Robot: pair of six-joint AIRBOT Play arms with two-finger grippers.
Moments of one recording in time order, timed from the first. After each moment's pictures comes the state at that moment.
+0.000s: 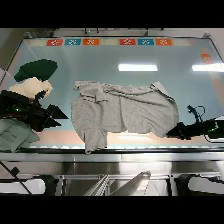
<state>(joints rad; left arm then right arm) 0.34 -1.57 0.99 -2.25 1.46 1.98 -0.53 -1.47 0.61 -0.82 1.26 0.82</state>
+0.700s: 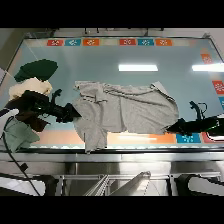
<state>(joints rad) 0.14 -1.69 0.98 -2.39 1.26 2.00 -0.51 -1.42 0.63 -0.76 1.24 0.81</state>
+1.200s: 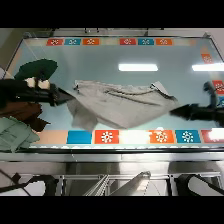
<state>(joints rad) 0.24 -1.38 1.10 -2.77 1.55 2.13 -0.53 -1.18 0.76 -0.37 1.52 0.71</state>
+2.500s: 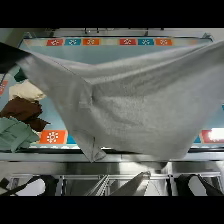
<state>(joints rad) 0.38 -1.33 1.45 -2.89 1.71 1.94 -0.61 -0.89 1.12 -0.24 1.29 0.78</state>
